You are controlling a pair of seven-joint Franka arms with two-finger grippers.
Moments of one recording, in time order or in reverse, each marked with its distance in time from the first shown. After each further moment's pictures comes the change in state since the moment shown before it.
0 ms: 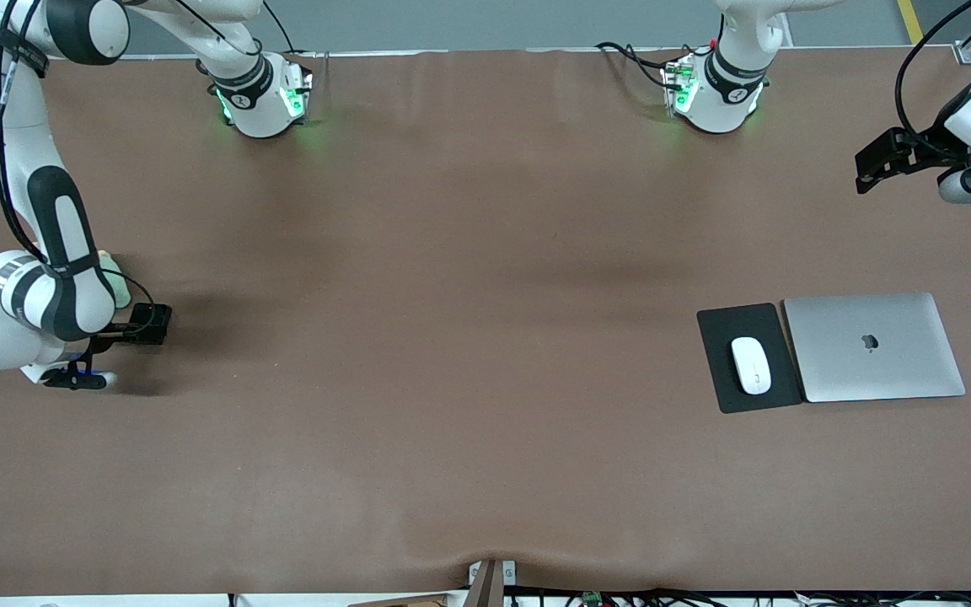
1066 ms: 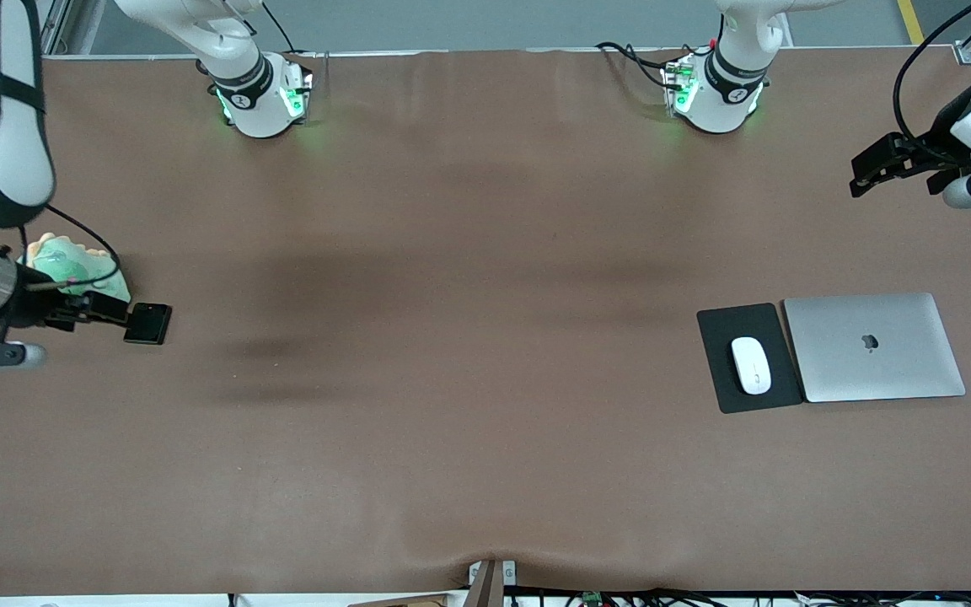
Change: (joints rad) left arm 0.007 0.000 0.013 -0.013 -0.049 0.015 -0.040; right arm 0.210 -0.461 0.009 0.127 -0.021 -0.280 0.206
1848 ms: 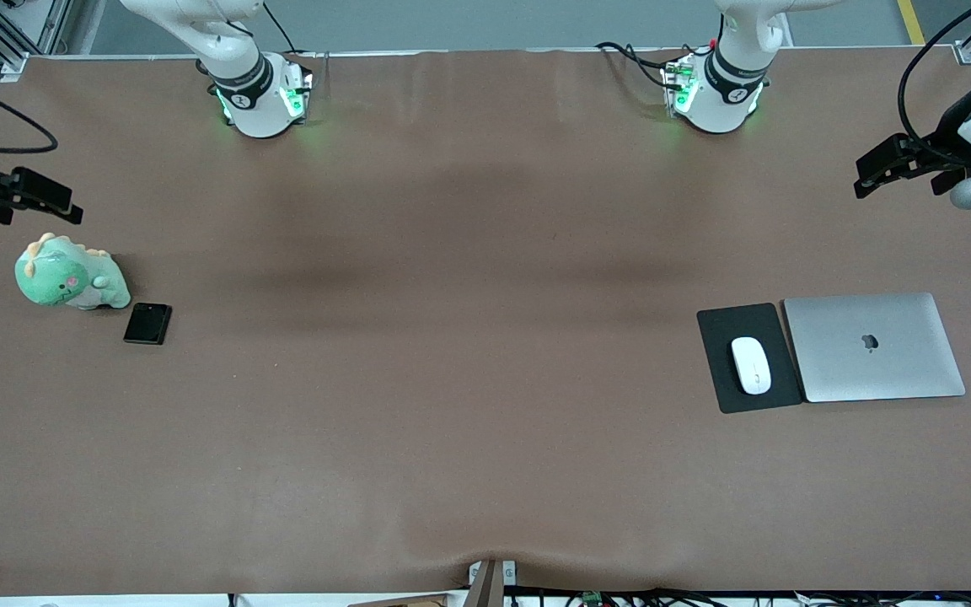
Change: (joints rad) left arm 0.003 0.000 0.003 0.000 0.000 0.001 0.000; right arm -0.170 -0.233 0.218 0.025 -0.069 -0.294 0.103
